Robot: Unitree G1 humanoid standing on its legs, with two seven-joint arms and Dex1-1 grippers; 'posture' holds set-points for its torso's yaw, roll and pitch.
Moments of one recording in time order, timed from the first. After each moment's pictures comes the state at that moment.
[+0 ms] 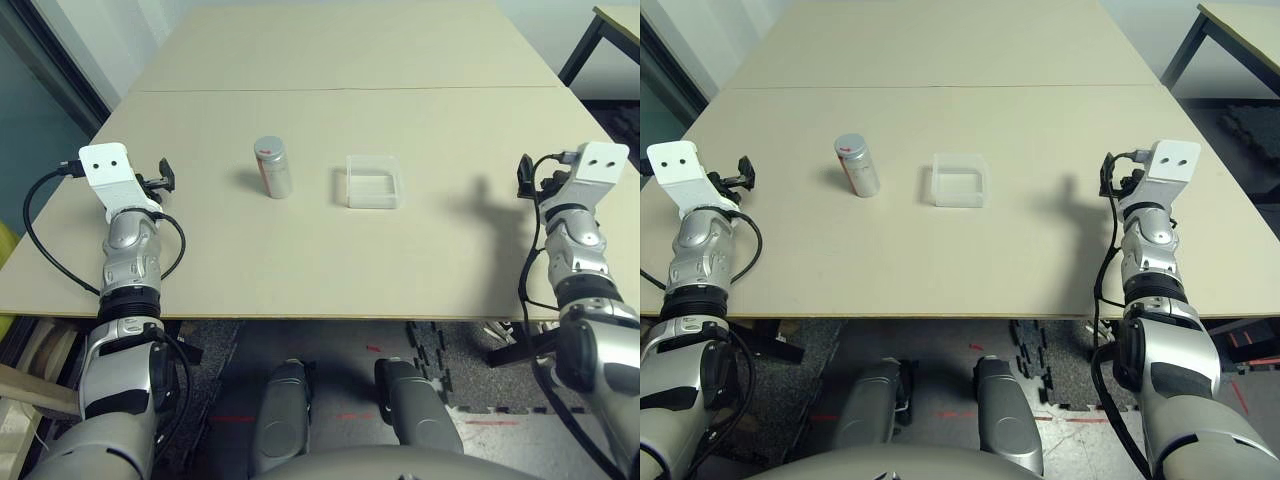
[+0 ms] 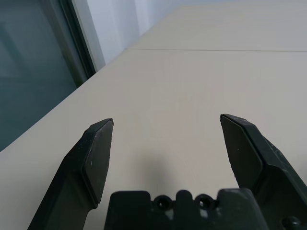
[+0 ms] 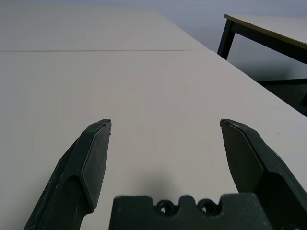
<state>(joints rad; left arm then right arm) -0.61 0.48 0.36 0.73 -0.17 -0.07 -0.05 -0.69 -0.47 -0.33 1.05 0.17 -0.34 0.14</state>
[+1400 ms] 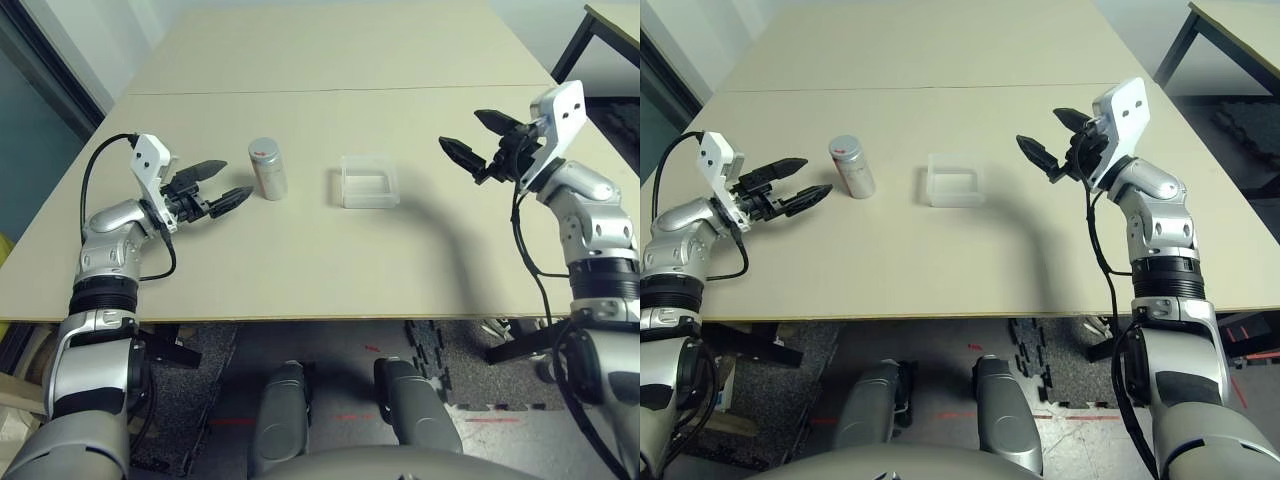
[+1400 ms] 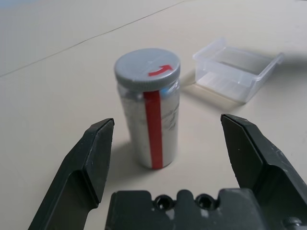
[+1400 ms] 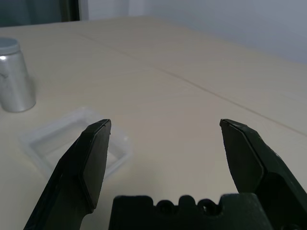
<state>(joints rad) -0.67 0.58 0.17 0.76 -0.30 -0.03 -1.14 -0.64 -0.52 -0.15 0.37 0.28 0.13 0.81</state>
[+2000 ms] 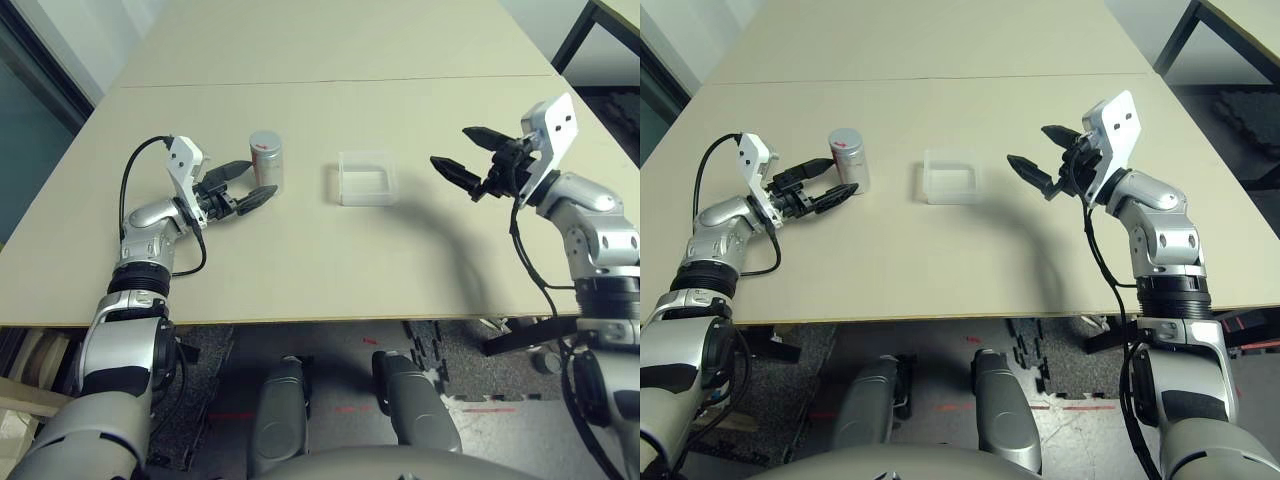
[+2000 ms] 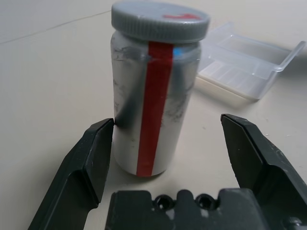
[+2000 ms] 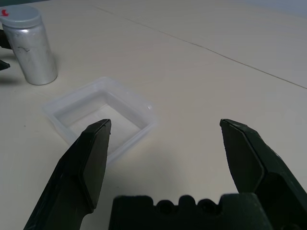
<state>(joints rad) -0.76 0.51 0.15 0.96 -0.26 -0.19 -1.10 -0.57 -0.54 -0.13 0.19 0.32 0.28 0.82</state>
